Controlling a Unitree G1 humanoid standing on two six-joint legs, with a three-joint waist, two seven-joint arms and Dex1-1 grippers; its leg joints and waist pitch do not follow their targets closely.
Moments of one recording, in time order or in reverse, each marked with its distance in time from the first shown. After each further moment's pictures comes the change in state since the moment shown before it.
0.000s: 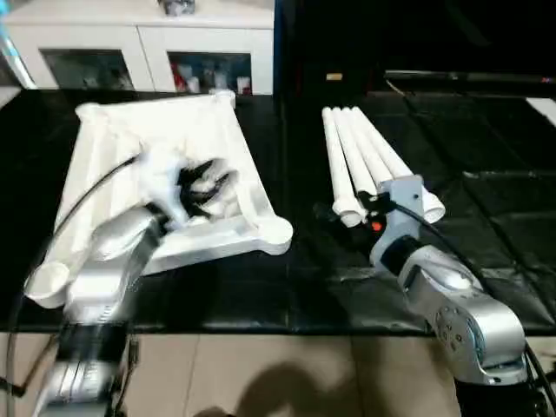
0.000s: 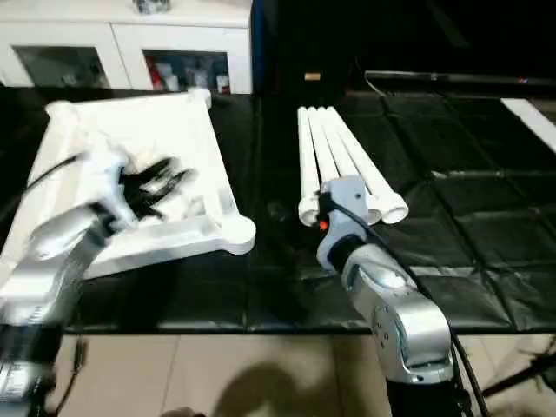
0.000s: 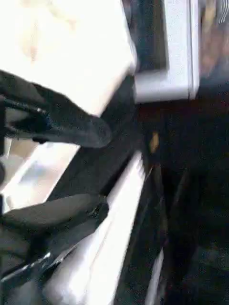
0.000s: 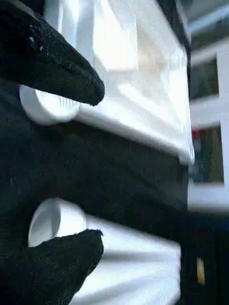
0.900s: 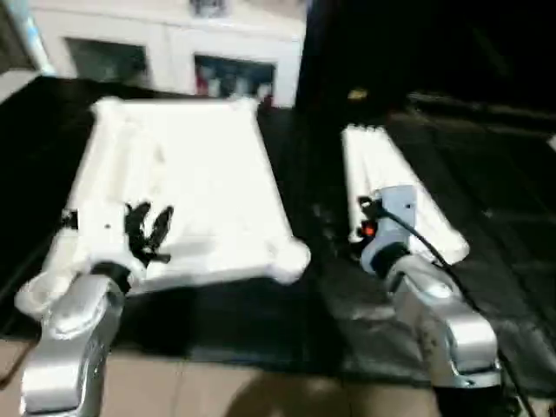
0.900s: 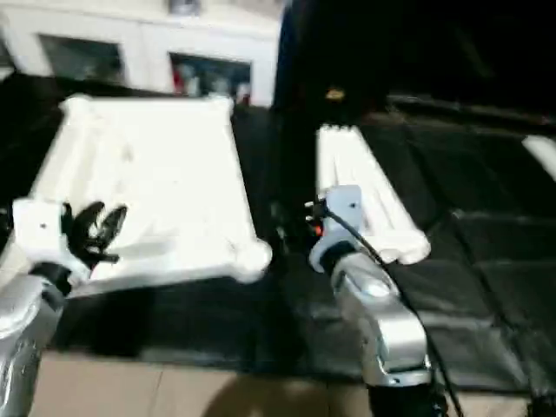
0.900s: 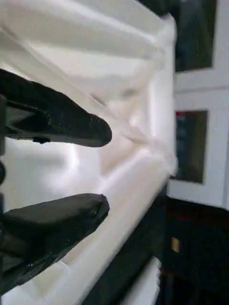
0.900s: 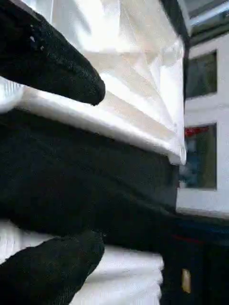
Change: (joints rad) left arm 0.316 -0.035 0.014 -0.374 0.050 0.204 0.219; right arm 0.020 0.042 0.022 0.088 -0.050 -0.127 -0.028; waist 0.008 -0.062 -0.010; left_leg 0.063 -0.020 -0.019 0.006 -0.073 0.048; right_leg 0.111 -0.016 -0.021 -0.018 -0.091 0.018
